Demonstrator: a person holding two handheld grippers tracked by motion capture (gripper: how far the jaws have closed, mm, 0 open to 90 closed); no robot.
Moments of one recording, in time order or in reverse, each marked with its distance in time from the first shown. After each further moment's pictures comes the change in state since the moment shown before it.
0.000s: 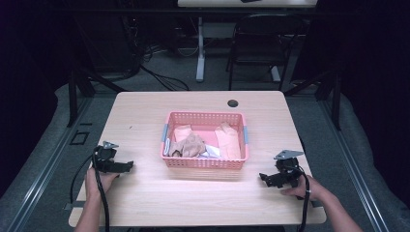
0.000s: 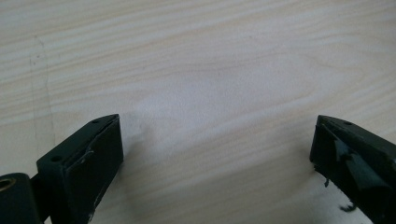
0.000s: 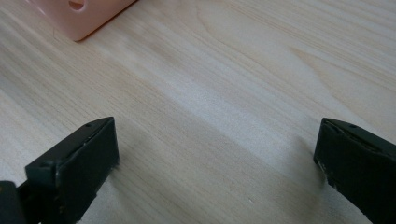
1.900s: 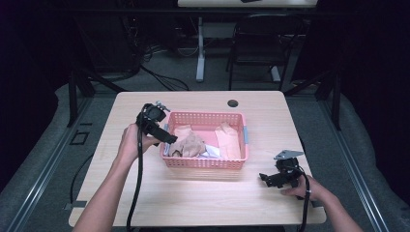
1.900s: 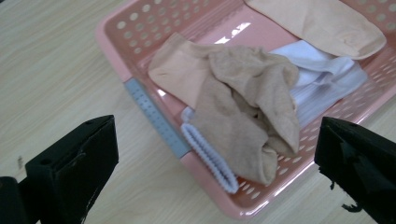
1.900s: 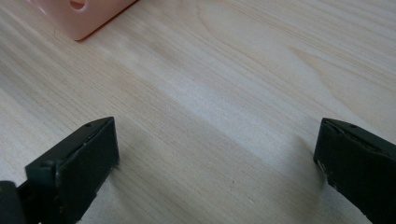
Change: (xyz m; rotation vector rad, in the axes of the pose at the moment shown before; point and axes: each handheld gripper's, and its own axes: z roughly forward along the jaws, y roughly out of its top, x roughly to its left) left arm -0.148 0.164 -0.056 0.094 -0.206 0.363; right arm 0.000 0.000 0.000 -0.003 0.002 -0.007
